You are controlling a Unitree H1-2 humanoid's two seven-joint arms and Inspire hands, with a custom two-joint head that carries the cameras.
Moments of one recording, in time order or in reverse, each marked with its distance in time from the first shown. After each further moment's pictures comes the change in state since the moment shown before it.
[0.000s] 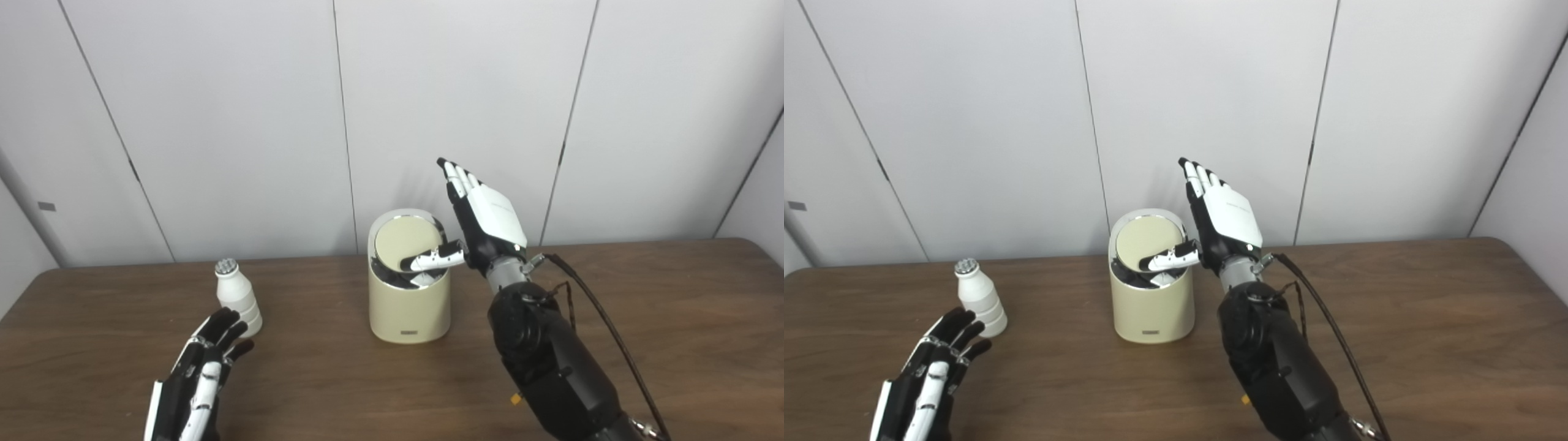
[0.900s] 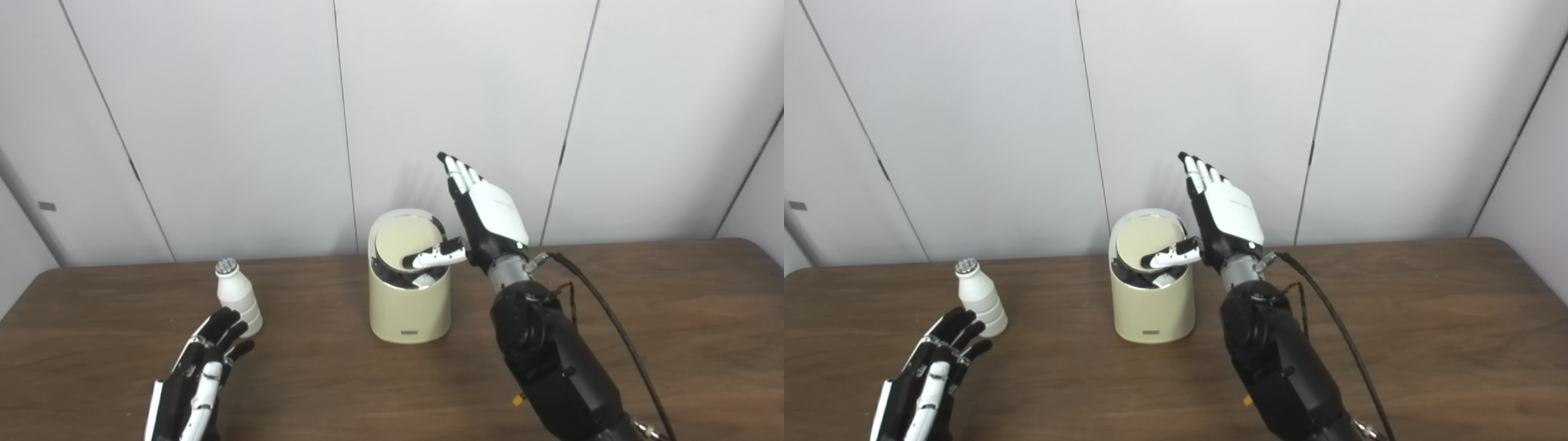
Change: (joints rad) left arm 0.000 0.000 0.000 0.000 0.000 0.000 -0.001; right arm 0.010 0.003 -0.033 -0.014 0.025 -0.012 0.000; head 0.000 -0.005
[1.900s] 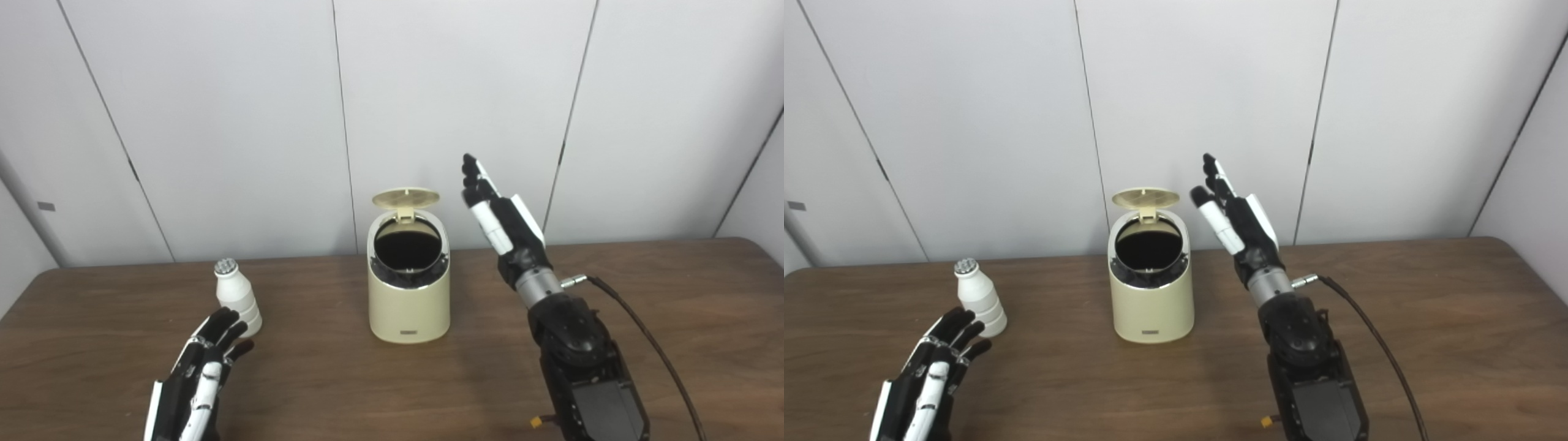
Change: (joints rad) left arm 0.000 0.000 0.000 0.000 0.000 0.000 -0.001; right arm 0.096 0.072 -0.280 -0.053 0.674 -0.218 0.147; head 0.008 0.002
